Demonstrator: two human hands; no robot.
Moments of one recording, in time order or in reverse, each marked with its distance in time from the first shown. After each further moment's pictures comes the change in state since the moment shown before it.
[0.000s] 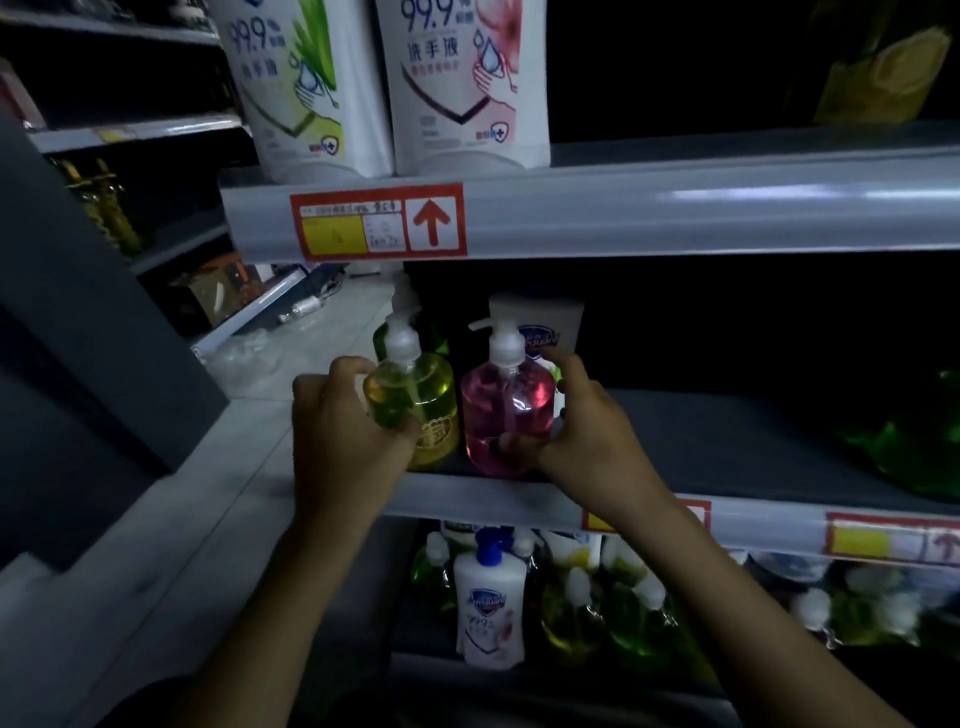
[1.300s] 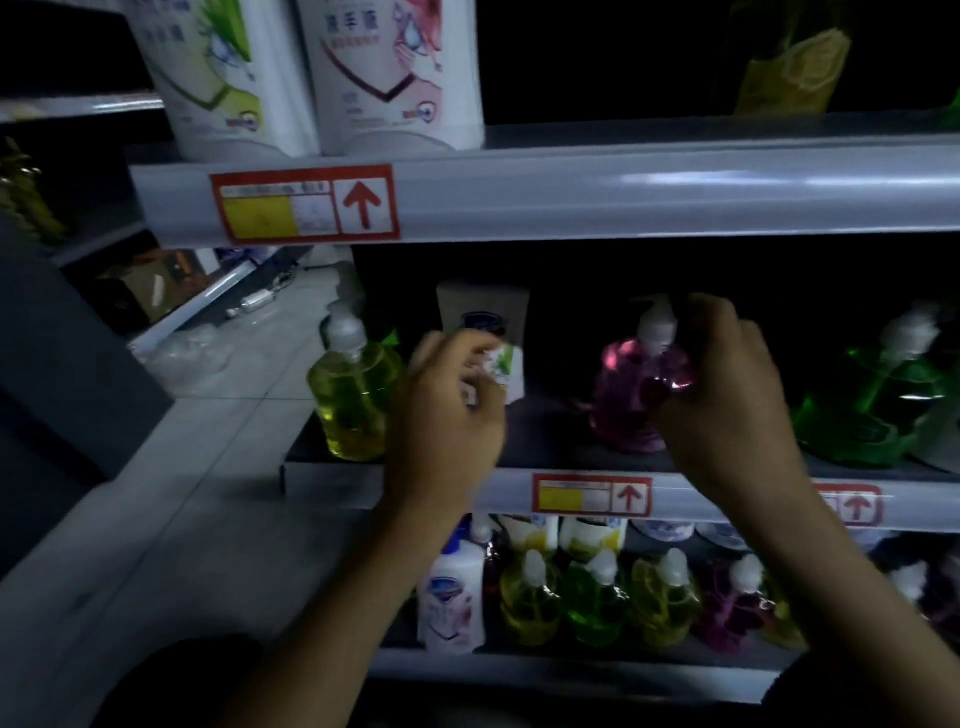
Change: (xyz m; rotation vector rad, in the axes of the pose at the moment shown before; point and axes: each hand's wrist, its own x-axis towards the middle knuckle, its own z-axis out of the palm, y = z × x) left_hand -0.032 0.075 0.051 -0.379 -0.059 0.347; right_hand -0.039 0.007 -0.100 -0.289 0.436 0.108
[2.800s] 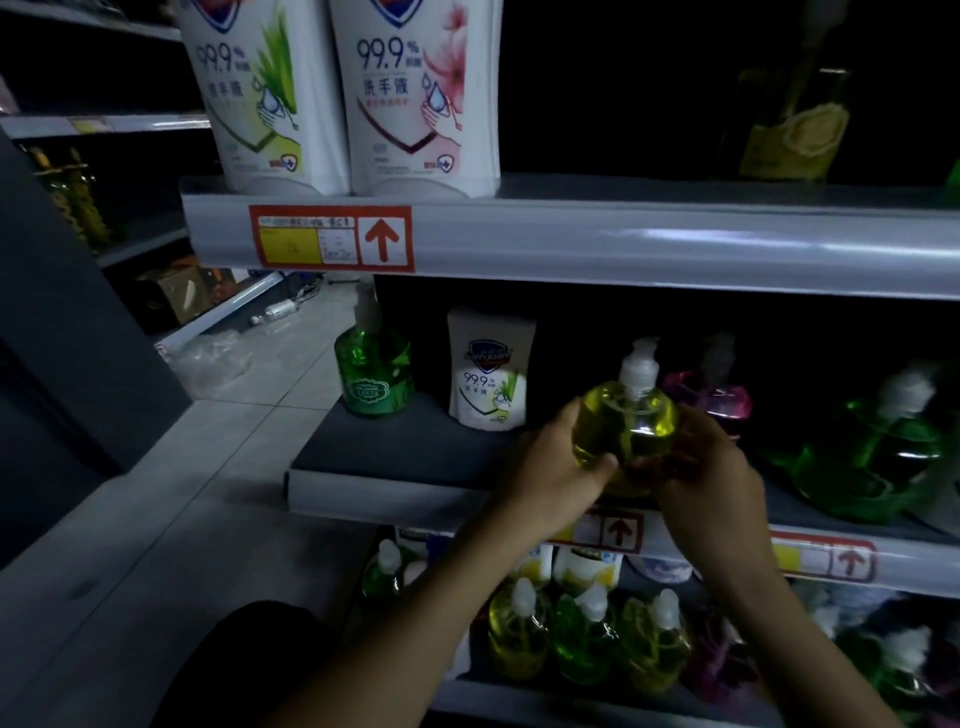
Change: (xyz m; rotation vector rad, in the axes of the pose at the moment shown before) left_hand -0.015 0.009 0.076 -0.257 -0.591 -0.350; right_hand -0.020 0.043 0.019 0.163 -0.089 0.151
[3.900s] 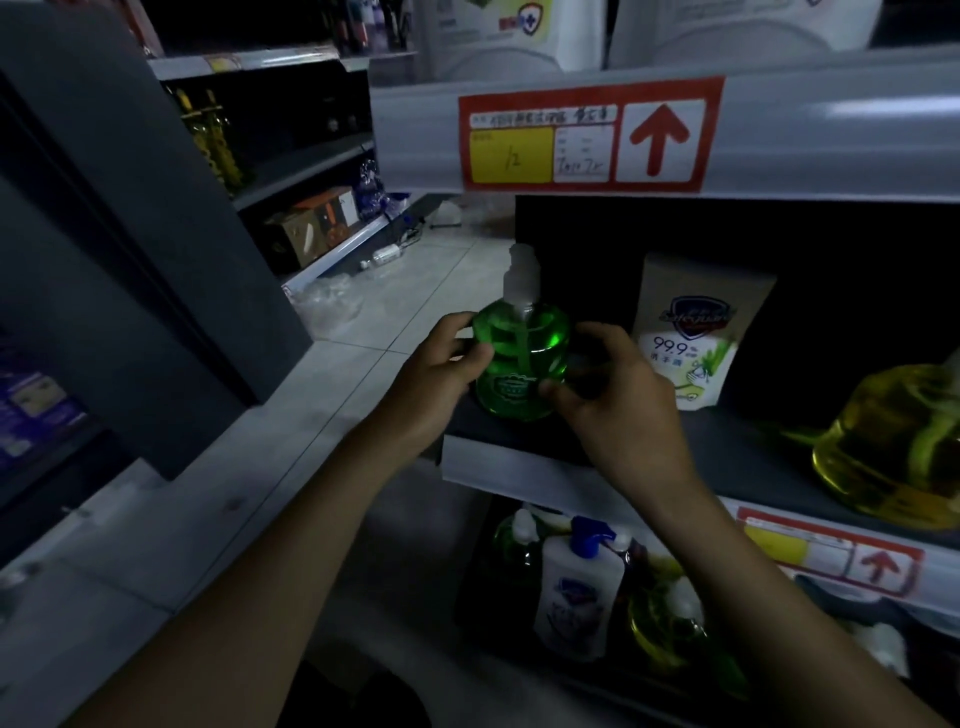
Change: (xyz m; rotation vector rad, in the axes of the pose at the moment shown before) left_hand -0.028 -0.092 -0.218 -0.162 0.307 -0.089; right_hand 0.011 -0.106 0.184 0.129 -0.297 -0.229
